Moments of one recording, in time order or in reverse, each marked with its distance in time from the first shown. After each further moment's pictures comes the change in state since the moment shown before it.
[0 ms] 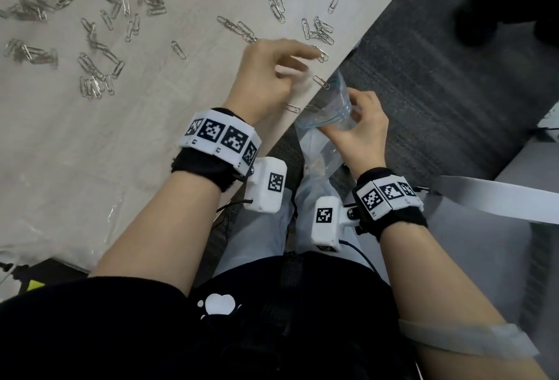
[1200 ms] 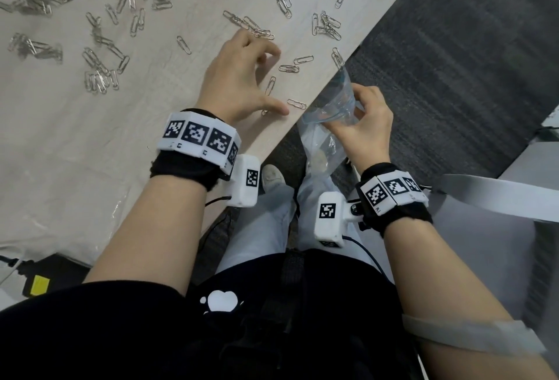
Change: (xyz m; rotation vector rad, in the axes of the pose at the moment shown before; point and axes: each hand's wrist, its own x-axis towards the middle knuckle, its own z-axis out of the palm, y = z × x) left_hand -0.009 -0.014 -0.039 0.549 -0.081 -0.136; right_hand 0.002 -0.003 0.002 -0.016 -0.012 -0.030
